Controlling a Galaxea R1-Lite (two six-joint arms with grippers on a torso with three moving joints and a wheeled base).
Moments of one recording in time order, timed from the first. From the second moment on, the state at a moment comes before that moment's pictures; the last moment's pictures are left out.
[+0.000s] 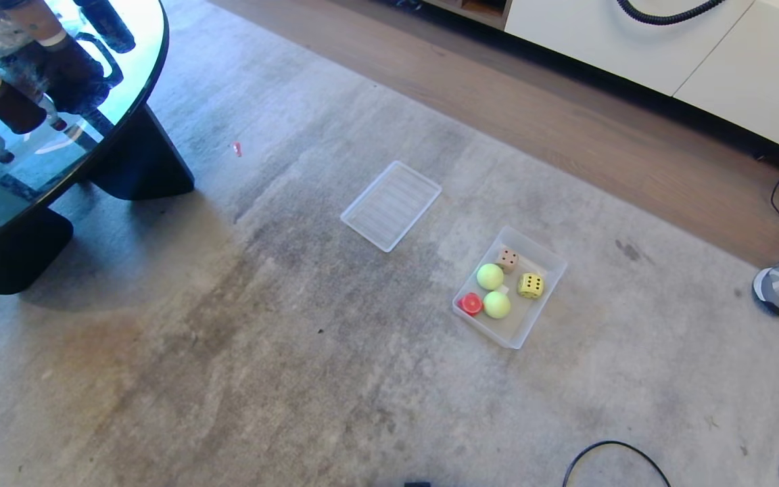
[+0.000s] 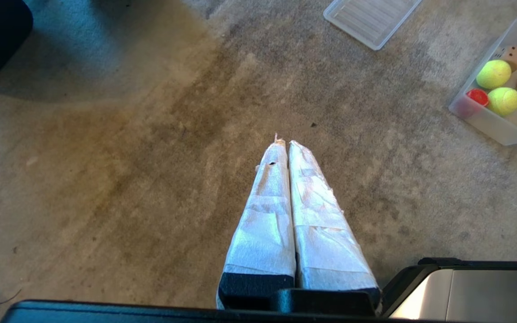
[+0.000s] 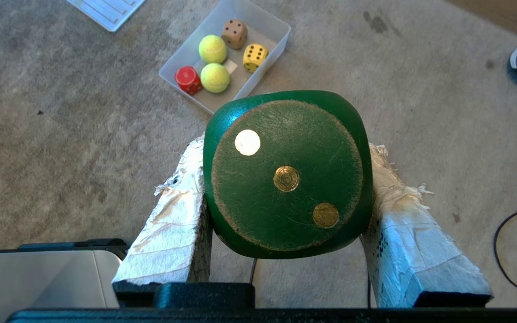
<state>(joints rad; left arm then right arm) -0.01 0.00 0.00 0.00 -0.01 0.02 -0.01 0.00 -0.03 0.07 -0.01 0.01</state>
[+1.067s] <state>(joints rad) -0.01 0.00 0.00 0.00 -0.01 0.02 -0.01 0.00 -0.03 0.07 -0.01 0.02</state>
